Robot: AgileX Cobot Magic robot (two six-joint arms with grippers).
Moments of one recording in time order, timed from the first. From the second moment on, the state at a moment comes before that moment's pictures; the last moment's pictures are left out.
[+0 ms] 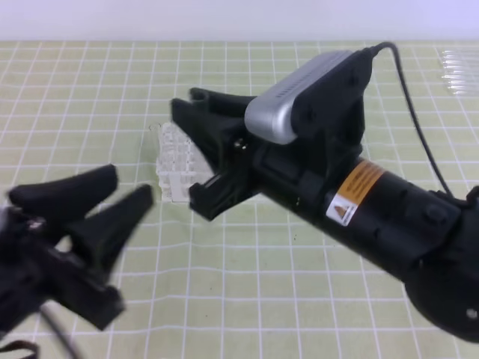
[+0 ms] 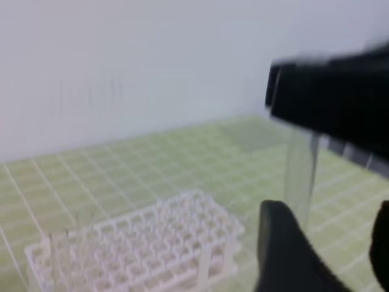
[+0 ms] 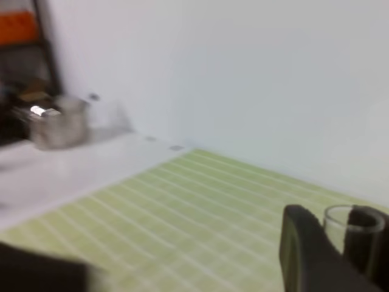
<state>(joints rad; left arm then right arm) -0.95 0.70 -0.50 1.75 0.26 -1.82 0.95 1.38 -0.91 0.05 -0.50 0.08</state>
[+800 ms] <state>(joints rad) -0.95 0.22 -0.41 0.89 0.58 -0.89 0.81 1.46 -0.91 0.22 -0.57 -0.17</state>
